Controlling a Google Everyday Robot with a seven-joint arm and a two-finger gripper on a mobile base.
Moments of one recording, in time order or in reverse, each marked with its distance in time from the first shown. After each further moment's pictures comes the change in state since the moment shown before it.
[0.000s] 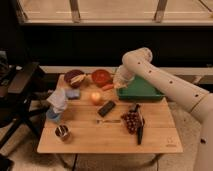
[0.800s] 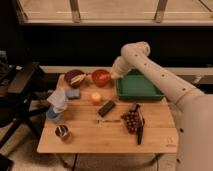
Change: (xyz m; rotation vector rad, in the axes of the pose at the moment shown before) arm -0.008 -0.090 0.018 0.108 -0.052 -0.033
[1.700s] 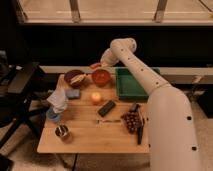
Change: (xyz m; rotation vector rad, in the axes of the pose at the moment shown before) arm -0.029 -0.078 0.052 0.152 -0.041 -0.101
